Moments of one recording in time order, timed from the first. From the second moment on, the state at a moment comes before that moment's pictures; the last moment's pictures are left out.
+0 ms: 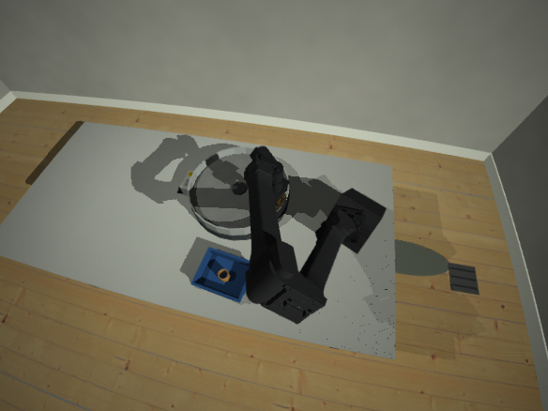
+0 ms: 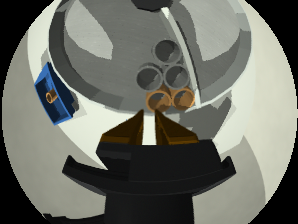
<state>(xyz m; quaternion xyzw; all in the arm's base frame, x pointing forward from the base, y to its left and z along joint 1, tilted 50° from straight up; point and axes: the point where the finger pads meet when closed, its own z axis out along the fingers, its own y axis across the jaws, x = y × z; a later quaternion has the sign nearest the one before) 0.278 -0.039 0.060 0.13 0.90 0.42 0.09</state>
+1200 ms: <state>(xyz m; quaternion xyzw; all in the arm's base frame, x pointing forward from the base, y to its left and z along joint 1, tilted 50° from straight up) 0.286 -0.021 0.047 0.13 0.90 0.42 0.09</state>
